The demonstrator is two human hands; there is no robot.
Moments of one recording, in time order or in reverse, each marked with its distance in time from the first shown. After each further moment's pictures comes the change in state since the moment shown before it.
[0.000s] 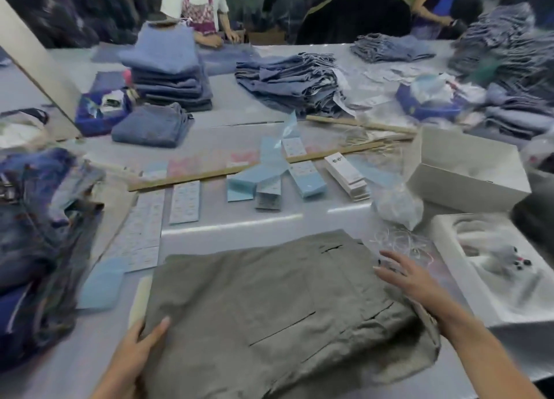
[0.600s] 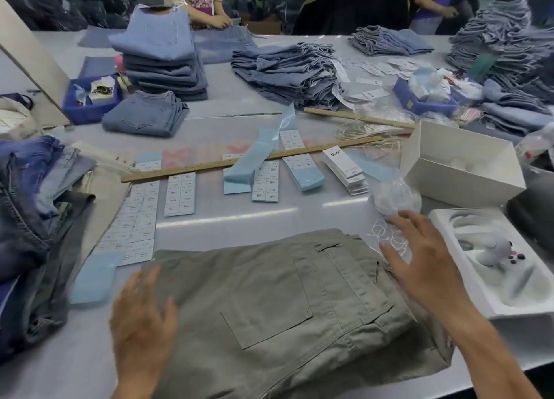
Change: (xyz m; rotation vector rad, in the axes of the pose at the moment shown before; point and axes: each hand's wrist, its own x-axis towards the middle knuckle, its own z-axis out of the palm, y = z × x) left_hand -0.008 0.017 0.025 0.729 0.473 0.702; right_hand -0.006 -0.060 0.015 -0.765 0.487 -0.382
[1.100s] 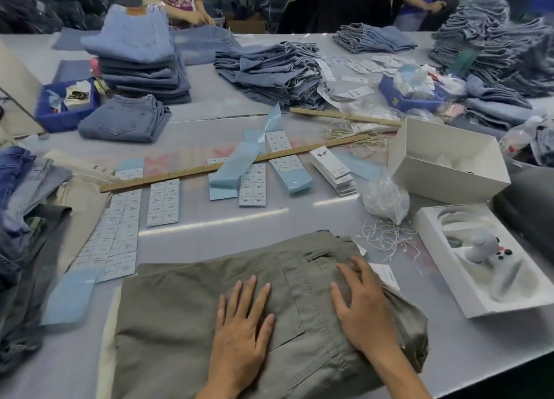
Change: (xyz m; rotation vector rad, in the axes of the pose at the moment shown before) left_hand -0.053 0.107 0.079 -0.123 -0.470 0.430; right_hand -0.056 -0.005 0.088 0.004 -0.189 0.184
